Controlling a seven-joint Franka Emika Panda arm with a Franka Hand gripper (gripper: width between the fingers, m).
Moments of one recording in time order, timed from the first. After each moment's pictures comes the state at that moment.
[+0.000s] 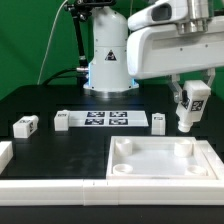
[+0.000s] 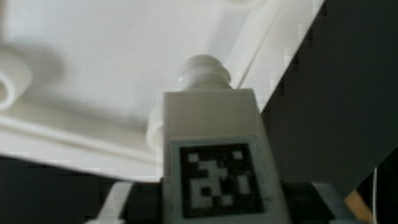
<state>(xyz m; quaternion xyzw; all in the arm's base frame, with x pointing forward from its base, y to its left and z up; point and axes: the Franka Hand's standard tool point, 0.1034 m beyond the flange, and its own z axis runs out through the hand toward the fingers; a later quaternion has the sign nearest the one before) 0.559 0.107 0.113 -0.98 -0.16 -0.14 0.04</state>
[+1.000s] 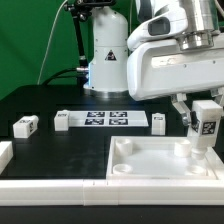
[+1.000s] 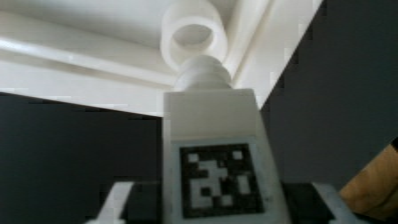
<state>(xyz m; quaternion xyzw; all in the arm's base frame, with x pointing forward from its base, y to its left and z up) 0.634 0.121 0.109 -0.97 -0.13 -0.20 0.05</state>
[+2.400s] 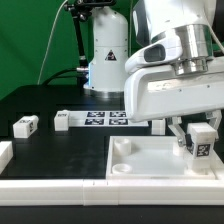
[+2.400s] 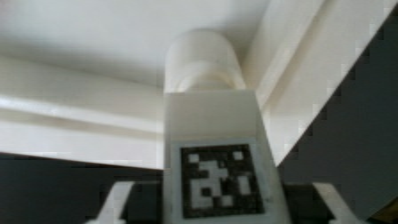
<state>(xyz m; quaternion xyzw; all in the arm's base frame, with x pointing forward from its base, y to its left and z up) 0.630 0.118 0.072 -0.97 -0.12 -0.21 0.05</state>
